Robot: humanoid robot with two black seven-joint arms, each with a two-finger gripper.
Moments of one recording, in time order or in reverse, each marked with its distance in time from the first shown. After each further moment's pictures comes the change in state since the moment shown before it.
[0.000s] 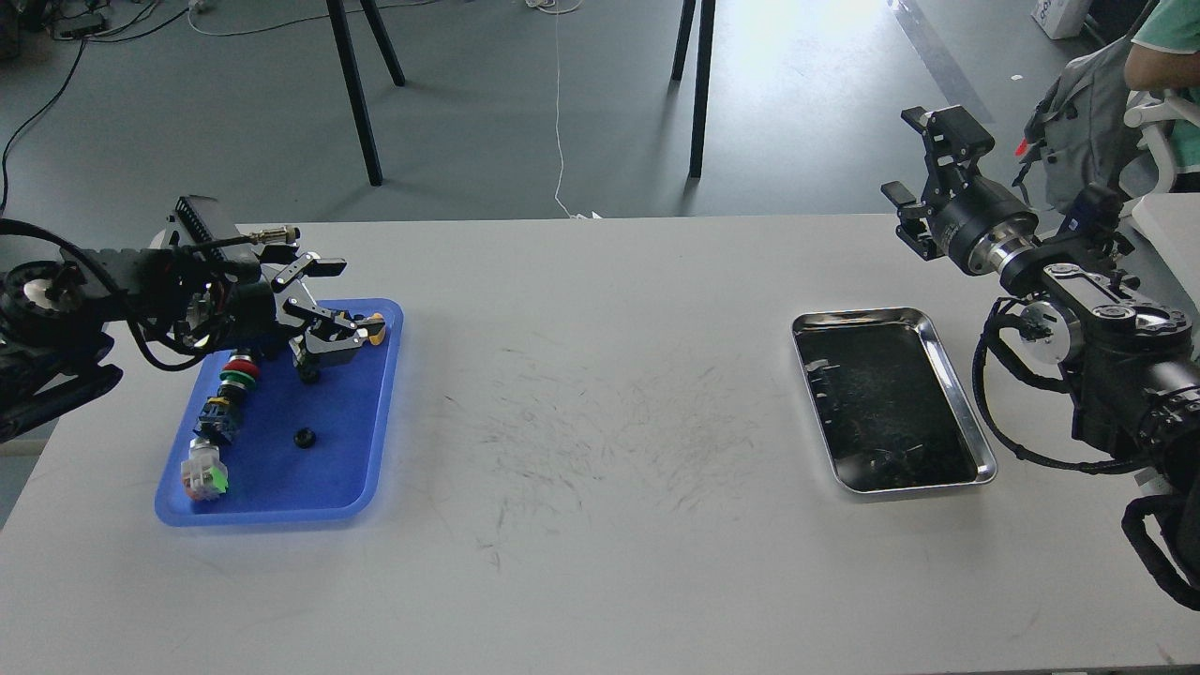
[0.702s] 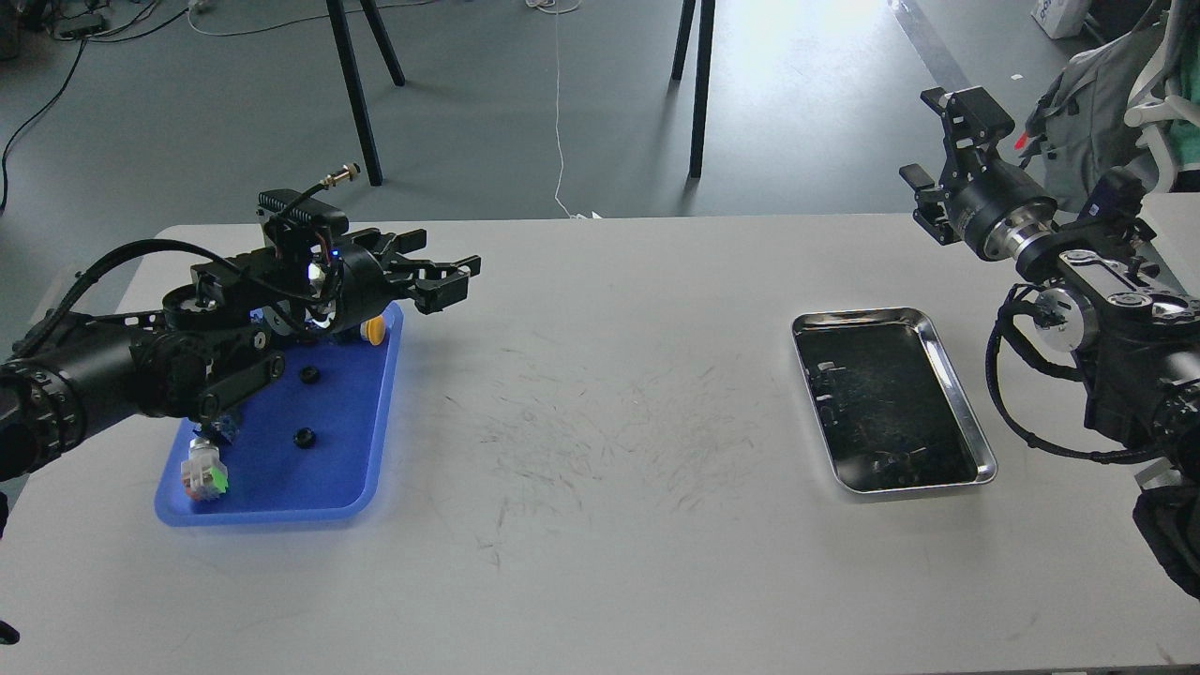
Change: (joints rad) left arm 0.092 -0.361 -0.003 0.310 -0.614 -0.005 0.000; right arm 0.007 -0.005 0.007 -0.004 0.002 -0.022 0.000
